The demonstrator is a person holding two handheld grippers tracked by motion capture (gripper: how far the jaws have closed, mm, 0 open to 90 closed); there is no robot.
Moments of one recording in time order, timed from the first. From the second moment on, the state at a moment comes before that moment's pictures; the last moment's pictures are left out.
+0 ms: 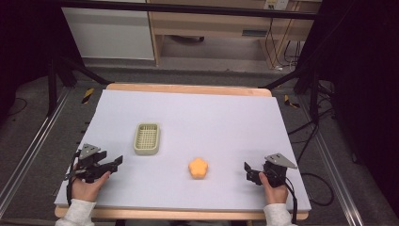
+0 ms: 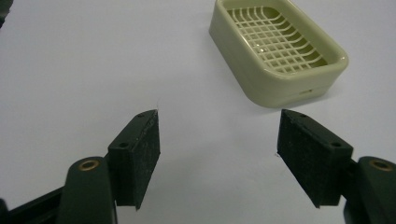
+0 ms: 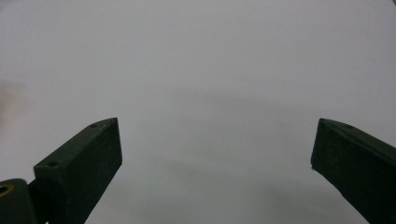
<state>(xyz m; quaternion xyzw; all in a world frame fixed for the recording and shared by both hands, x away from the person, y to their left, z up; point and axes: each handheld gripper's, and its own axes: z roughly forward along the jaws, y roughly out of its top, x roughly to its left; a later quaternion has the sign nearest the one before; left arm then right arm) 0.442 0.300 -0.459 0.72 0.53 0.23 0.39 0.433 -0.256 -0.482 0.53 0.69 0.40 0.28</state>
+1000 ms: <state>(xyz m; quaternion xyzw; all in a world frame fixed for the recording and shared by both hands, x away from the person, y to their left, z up) 0.435 0.257 -0.445 0.74 0.48 0.24 0.41 0.434 -0.259 -0.480 0.54 0.68 0.41 0.29</state>
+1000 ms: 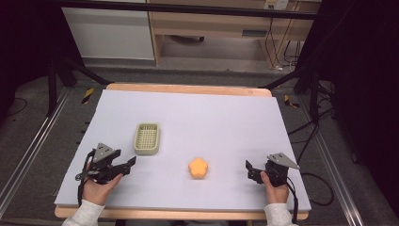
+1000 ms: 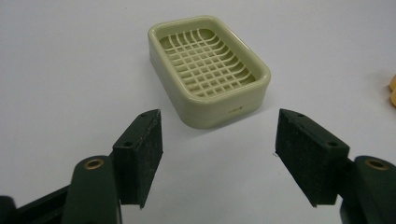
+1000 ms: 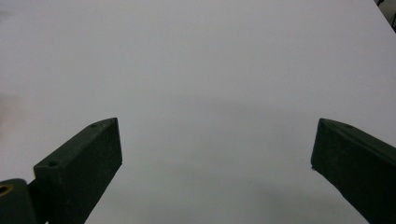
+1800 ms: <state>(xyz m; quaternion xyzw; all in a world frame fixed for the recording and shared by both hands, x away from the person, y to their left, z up) 0.435 0.230 -0.428 0.75 0.44 0.24 0.43 0.435 -0.258 -0.481 0.54 0.67 0.41 0.29</state>
